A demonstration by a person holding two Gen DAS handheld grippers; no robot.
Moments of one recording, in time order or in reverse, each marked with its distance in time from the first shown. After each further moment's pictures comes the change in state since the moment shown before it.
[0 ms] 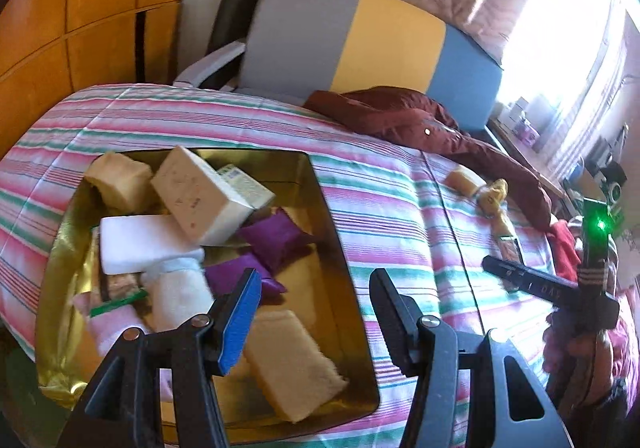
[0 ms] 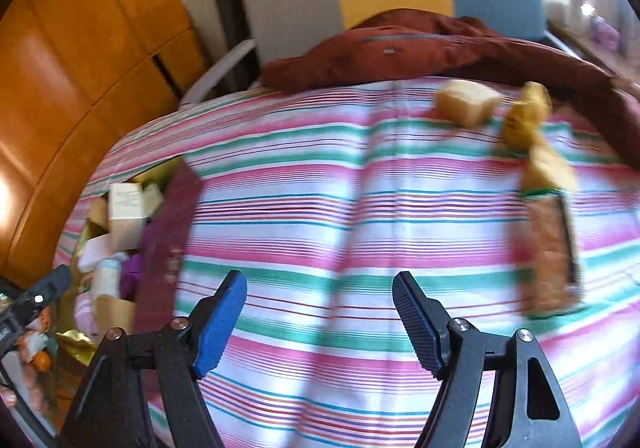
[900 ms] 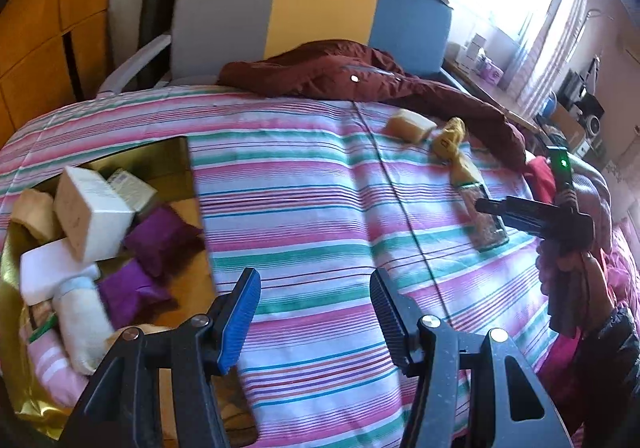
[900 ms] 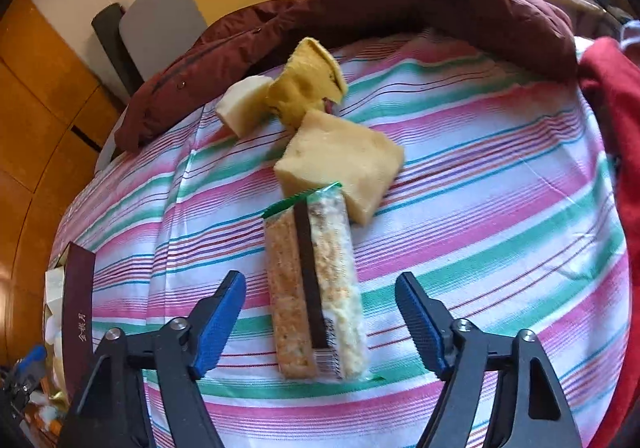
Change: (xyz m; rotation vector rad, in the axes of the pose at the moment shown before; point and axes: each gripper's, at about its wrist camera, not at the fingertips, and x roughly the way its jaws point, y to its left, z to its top) left arm 0.045 -0.093 -0.003 0.183 0.118 -0.070; right arm 0.014 -0.185 0.020 0.276 0.031 -0.075
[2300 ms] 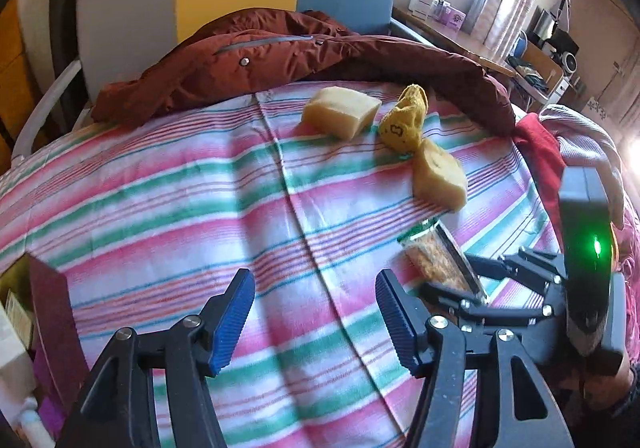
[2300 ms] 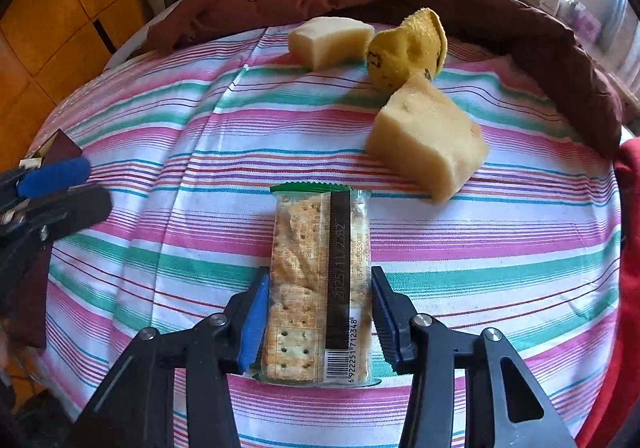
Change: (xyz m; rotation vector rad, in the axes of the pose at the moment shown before) left arm 0.118 -0.096 0.081 0.195 0.126 -0.060; right arm 0.034 0.065 -0.023 -0.316 0.109 -0.104
